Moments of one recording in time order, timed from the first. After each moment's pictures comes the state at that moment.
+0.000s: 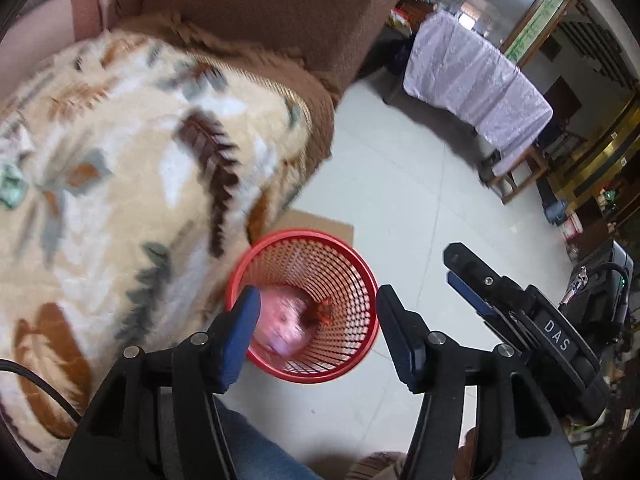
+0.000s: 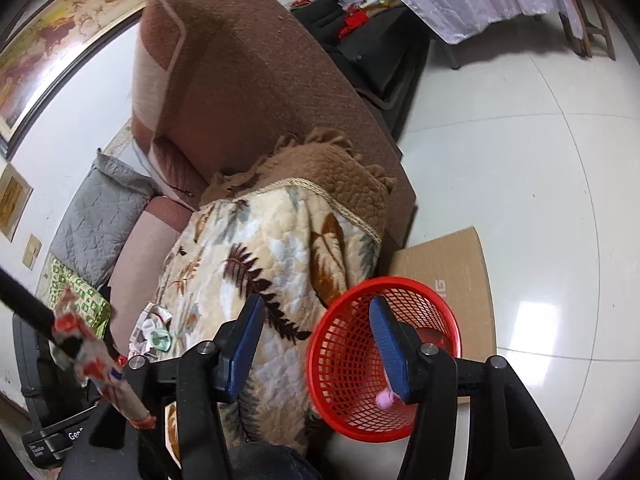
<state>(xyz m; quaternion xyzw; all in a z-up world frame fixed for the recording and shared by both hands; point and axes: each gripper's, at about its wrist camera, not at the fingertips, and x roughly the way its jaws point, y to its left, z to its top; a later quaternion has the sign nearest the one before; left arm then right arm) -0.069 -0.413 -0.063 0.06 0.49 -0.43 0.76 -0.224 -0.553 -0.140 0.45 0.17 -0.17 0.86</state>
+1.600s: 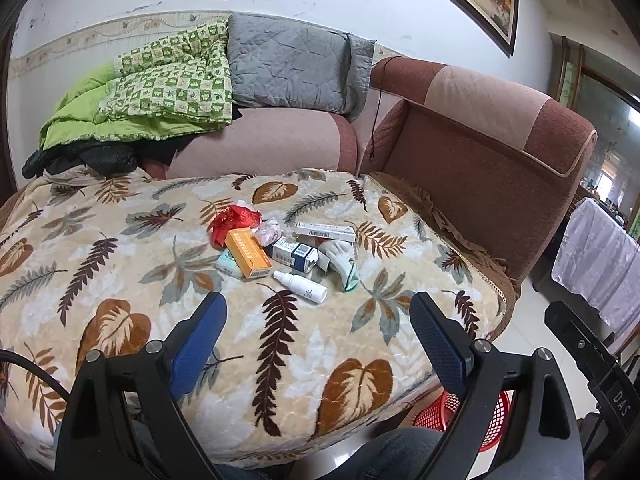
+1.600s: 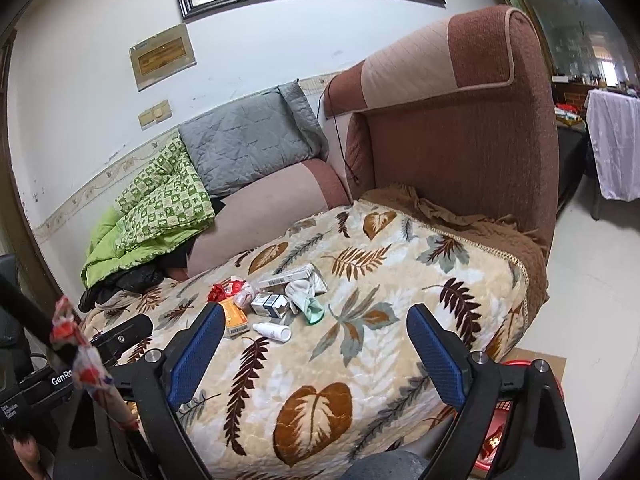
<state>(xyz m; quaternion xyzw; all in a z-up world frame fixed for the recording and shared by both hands) -0.065 -0.110 0.063 -0.07 0.30 -0.12 0.94 -0.142 -0.332 0.021 0.20 0.13 -0.01 0.97</state>
